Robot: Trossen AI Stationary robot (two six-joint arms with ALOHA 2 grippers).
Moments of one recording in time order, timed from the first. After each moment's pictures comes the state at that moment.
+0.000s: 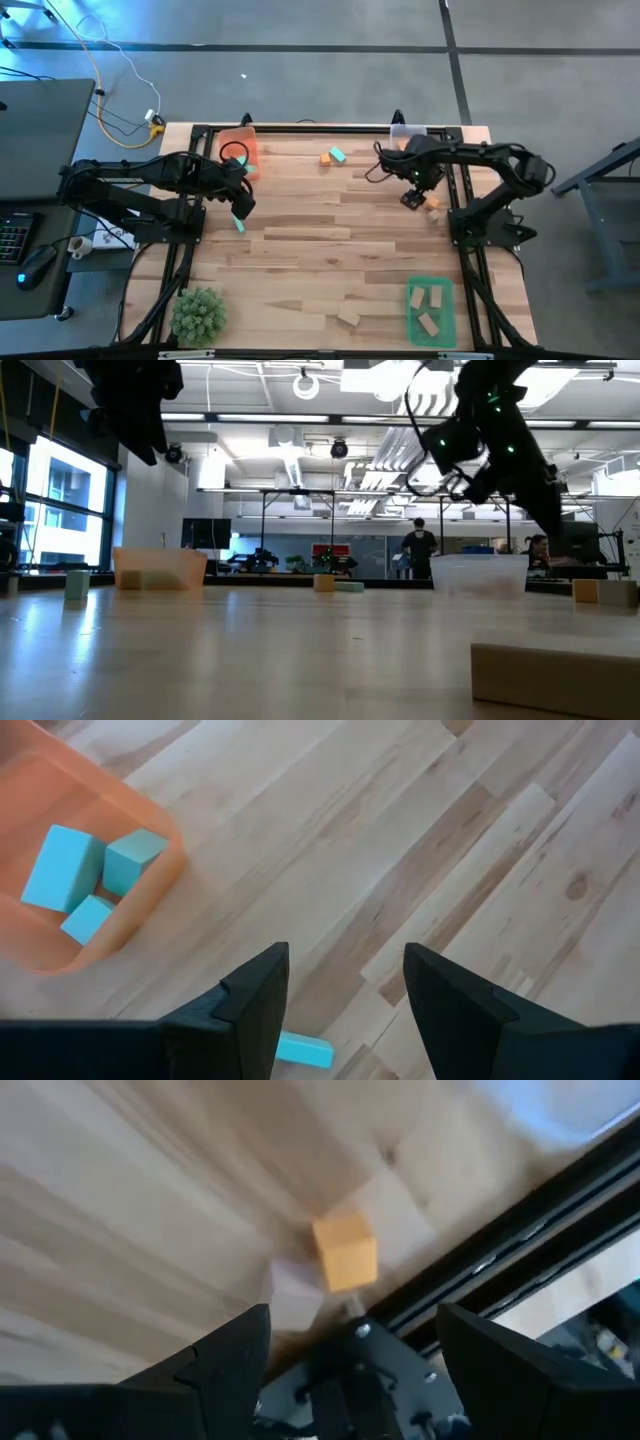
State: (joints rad) left arm 0.16 0.97 0.94 -1.05 -0.24 -0.70; right arm -0.43 1.53 1.02 -1.43 0.09 0.31
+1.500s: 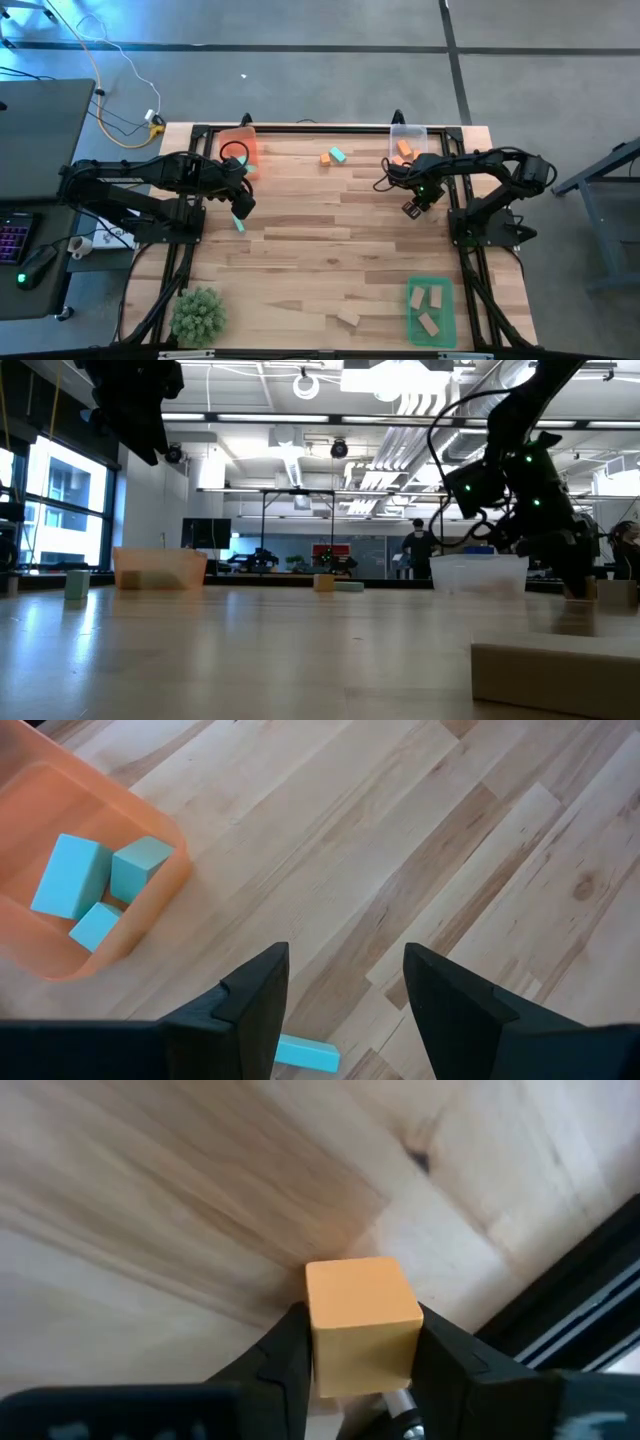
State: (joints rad) left arm 0.16 0.97 0.94 -1.05 -0.25 -0.69; right arm -0.45 1.52 0.71 -1.07 0.12 0.45
